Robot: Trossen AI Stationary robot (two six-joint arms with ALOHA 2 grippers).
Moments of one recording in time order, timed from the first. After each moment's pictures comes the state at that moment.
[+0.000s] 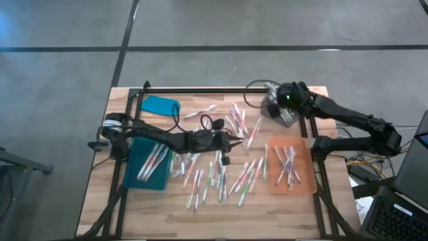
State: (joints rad) left arm -0.05 1.81 1.05 0.64 -0.25 0.17; right arm -0.56 1.02 0.84 -0.64 0.49 0.15
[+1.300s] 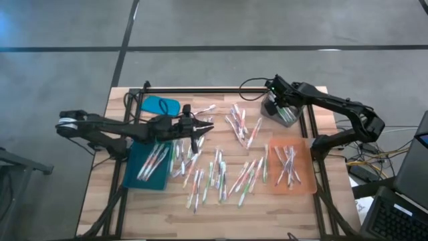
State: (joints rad) left arm 0.03 1.27 0.67 0.66 -0.18 0.09; right arm -0.72 1.33 0.95 -0.84 0.42 0.28
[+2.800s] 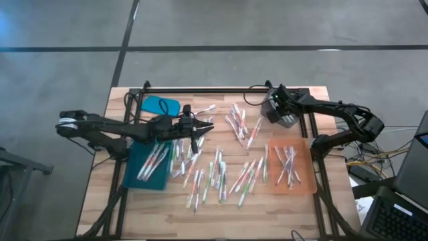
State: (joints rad) left arm 0.03 1.27 0.67 0.65 -0.18 0.05; right arm -0.81 1.34 0.64 -0.48 0.31 0.20
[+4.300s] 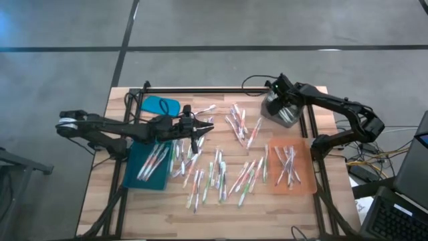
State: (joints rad) left arm 0.03 1.27 0.67 0.64 -0.18 0.06; right arm -0.82 1.34 0.86 -0.70 0.30 0.18
